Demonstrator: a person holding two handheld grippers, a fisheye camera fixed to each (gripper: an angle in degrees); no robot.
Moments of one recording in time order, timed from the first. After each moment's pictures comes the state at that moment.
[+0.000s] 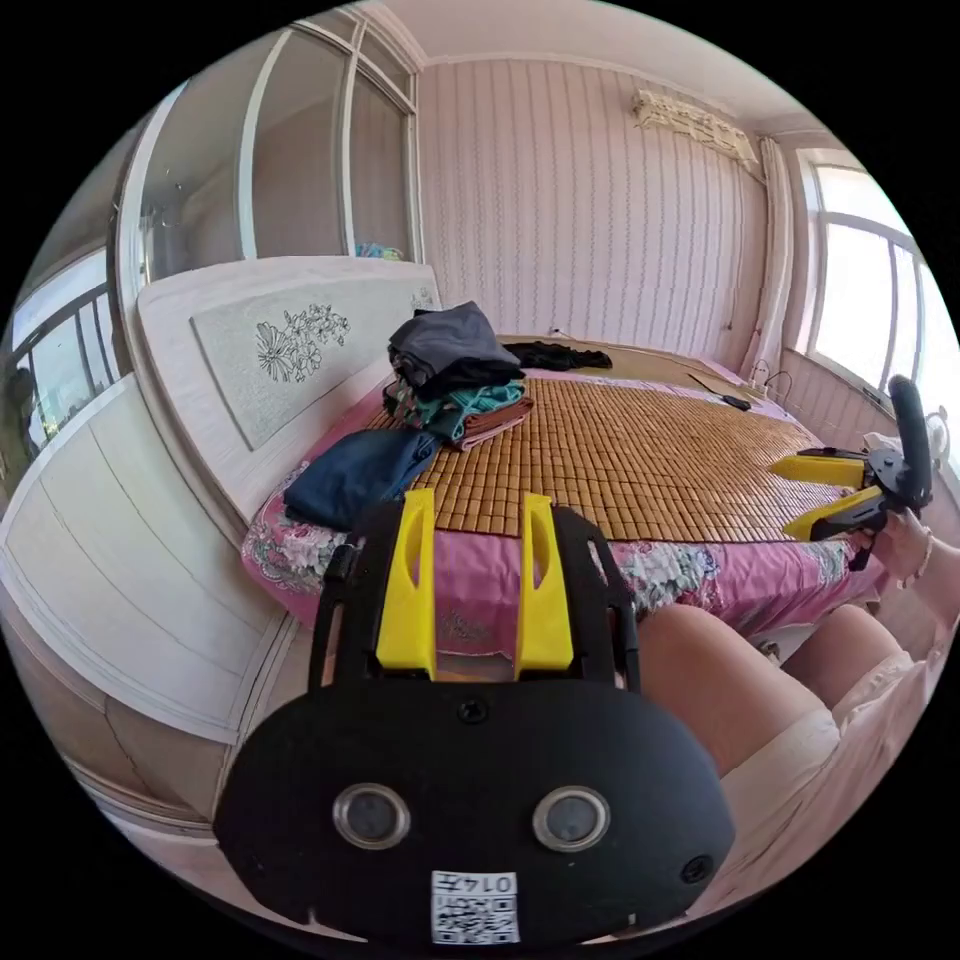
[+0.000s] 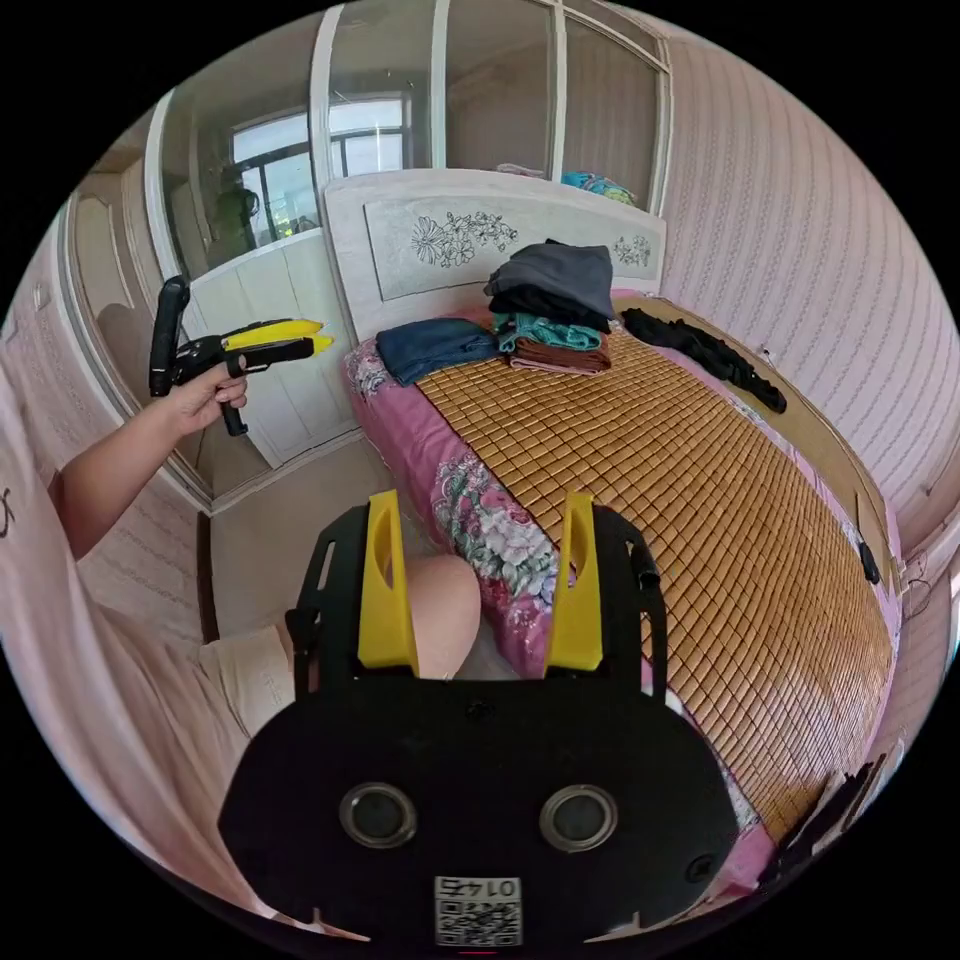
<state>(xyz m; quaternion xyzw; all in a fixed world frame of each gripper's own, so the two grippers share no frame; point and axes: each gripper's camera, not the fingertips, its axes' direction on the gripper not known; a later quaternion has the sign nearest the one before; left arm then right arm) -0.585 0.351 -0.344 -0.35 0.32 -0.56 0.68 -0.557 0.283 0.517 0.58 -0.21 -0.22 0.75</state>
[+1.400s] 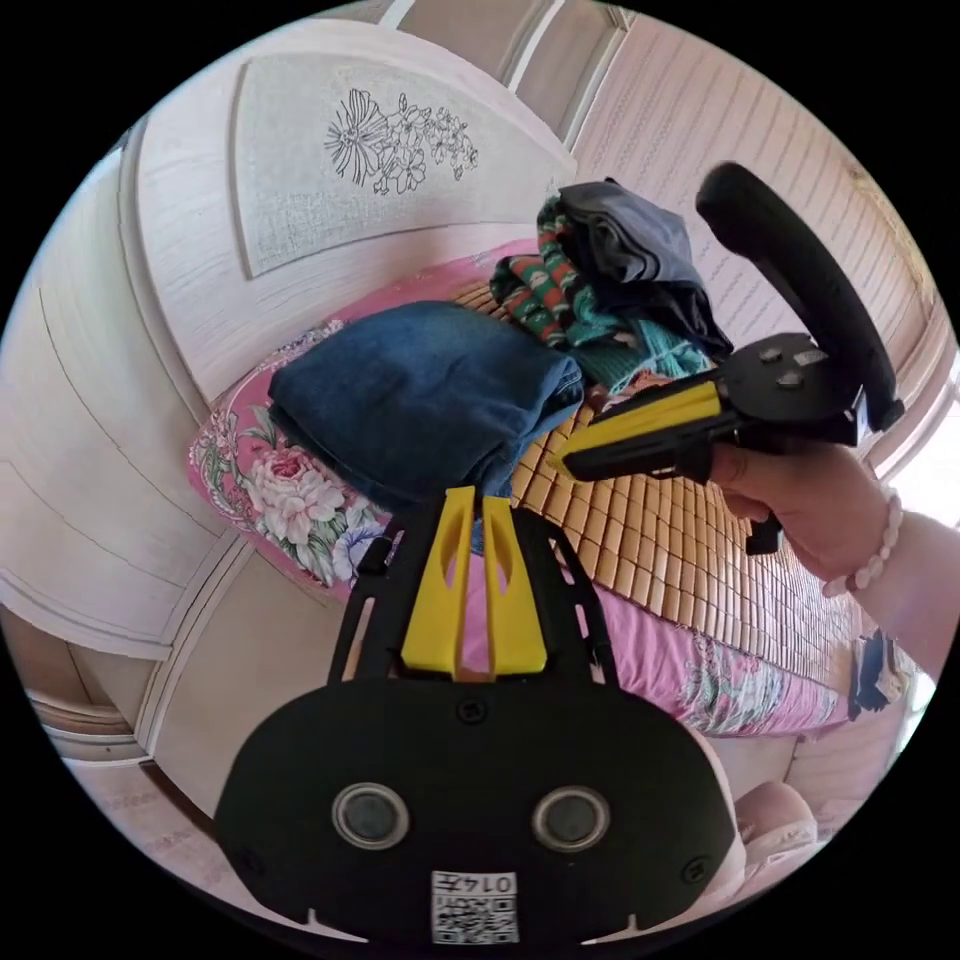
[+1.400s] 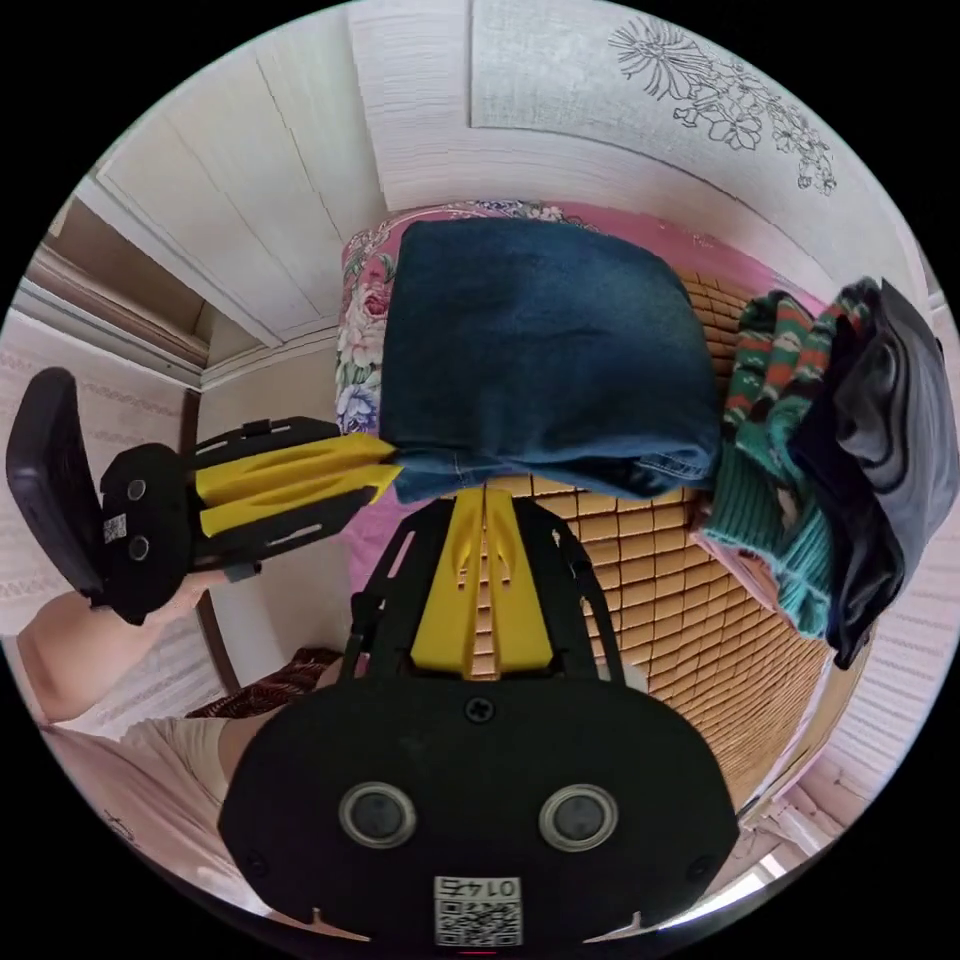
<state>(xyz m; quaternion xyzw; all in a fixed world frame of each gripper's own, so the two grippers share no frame) -0.406 0.667 -0.175 -0.51 0.33 -0.63 0.49 -0.911 -0.078 0.067 0.39 -0.09 -0.45 0.80</state>
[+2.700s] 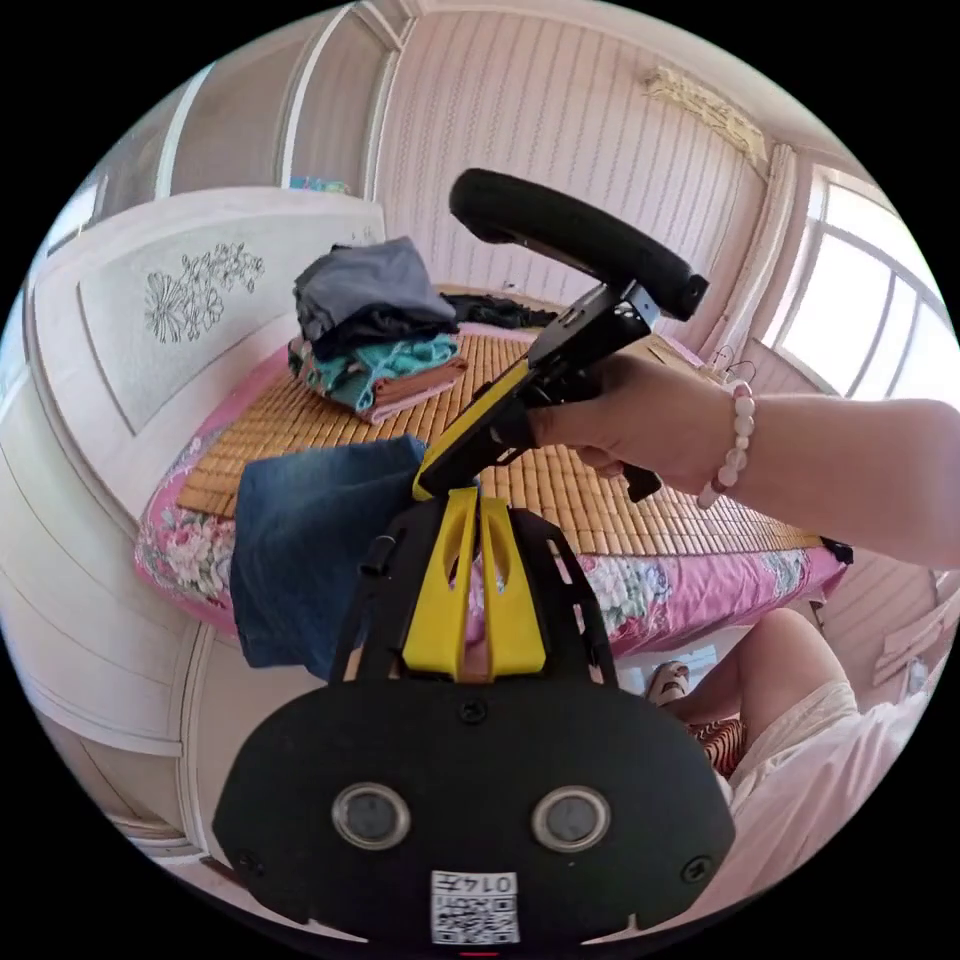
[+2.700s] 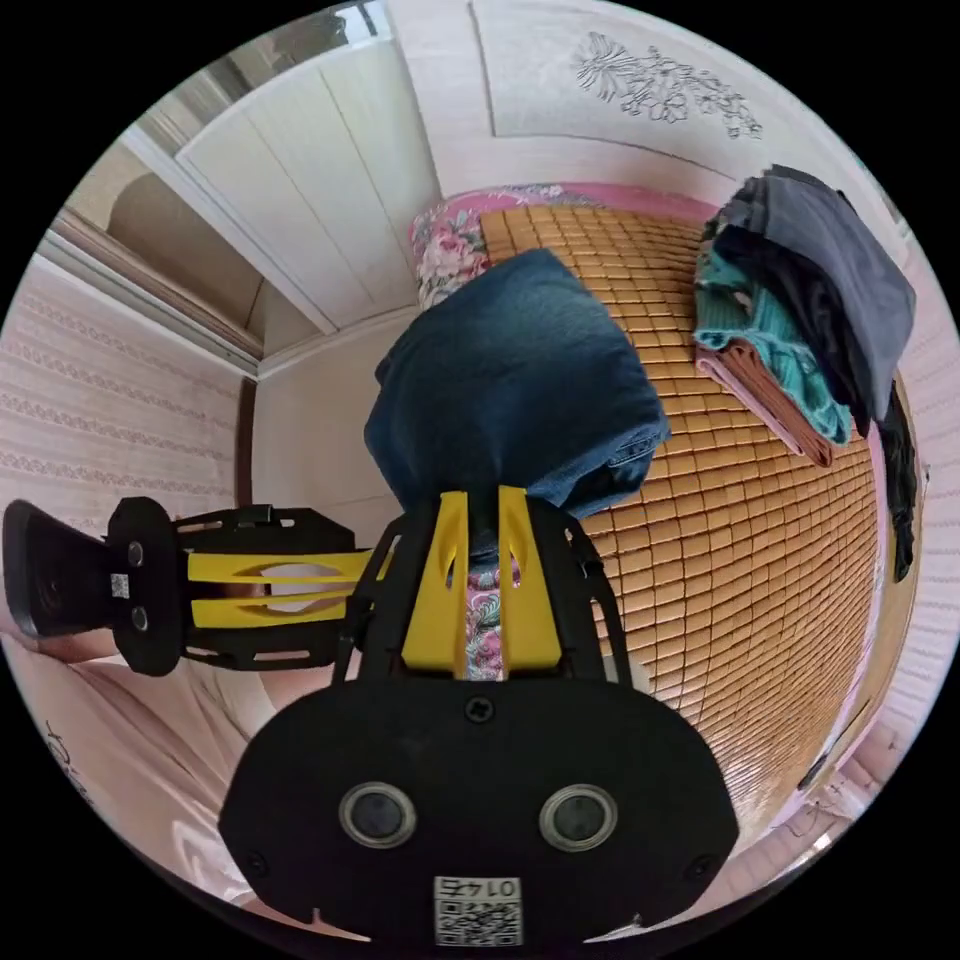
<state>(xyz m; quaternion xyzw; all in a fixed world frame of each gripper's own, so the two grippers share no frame) -0.478 0.385 -0.205 -0.36 0.43 -0.58 0.59 -0.700 0.034 0.146 0.38 -0.18 -0.44 0.79</state>
